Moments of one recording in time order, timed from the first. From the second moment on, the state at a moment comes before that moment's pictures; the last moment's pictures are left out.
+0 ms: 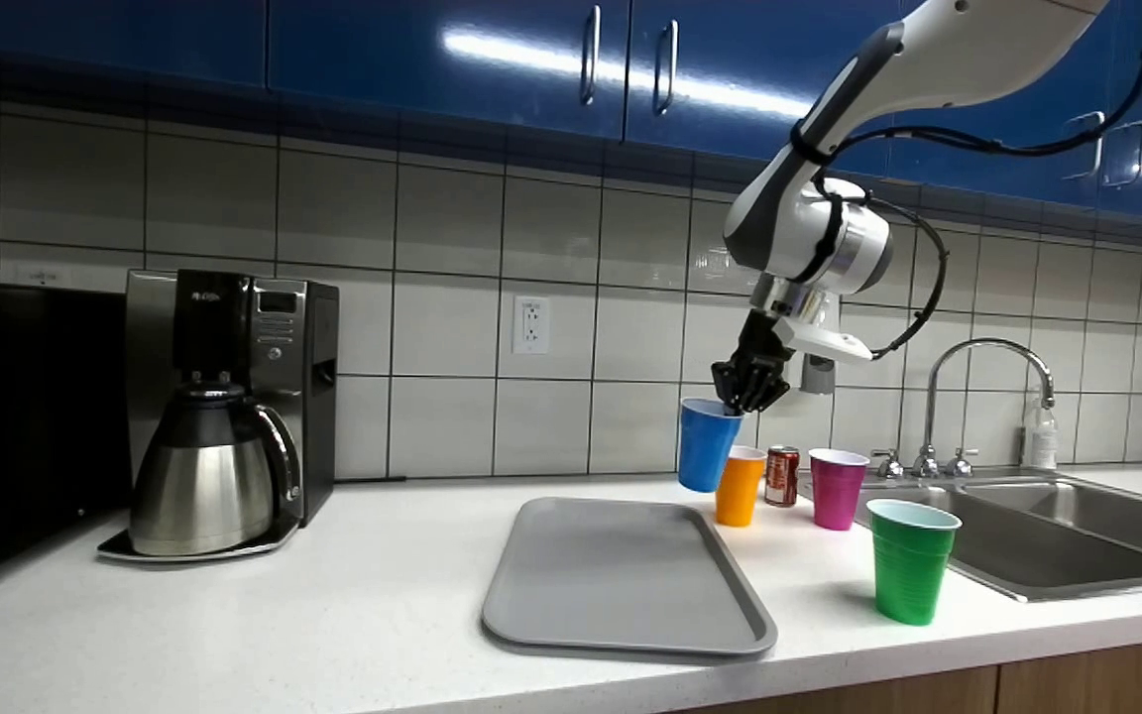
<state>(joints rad) -0.06 0.08 0.05 -2.26 0.38 2.62 -0.49</state>
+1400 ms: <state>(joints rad) -0.08 0.08 -0.06 -2.30 0.27 2.57 -0.49</state>
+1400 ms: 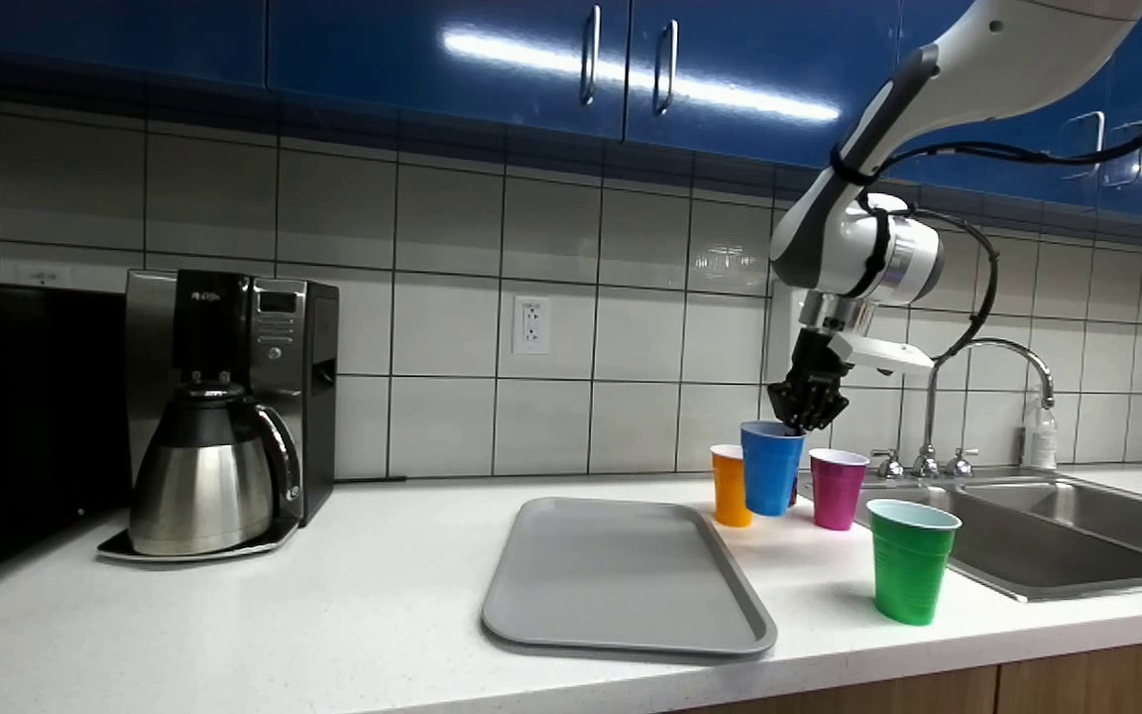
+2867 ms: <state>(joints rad) -0.13 0.20 -0.08 -2.27 0.25 2.57 -0.49</state>
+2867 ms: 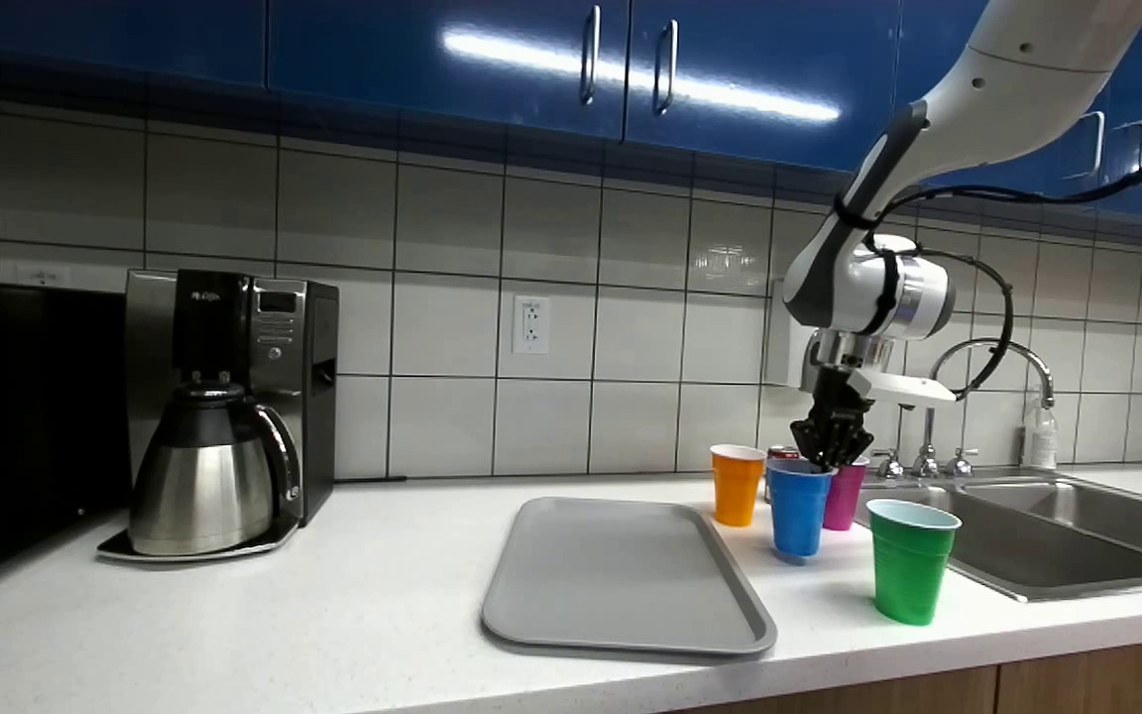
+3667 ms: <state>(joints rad) -0.15 0.23 -0.08 -2.24 0.25 2.57 -0.49</state>
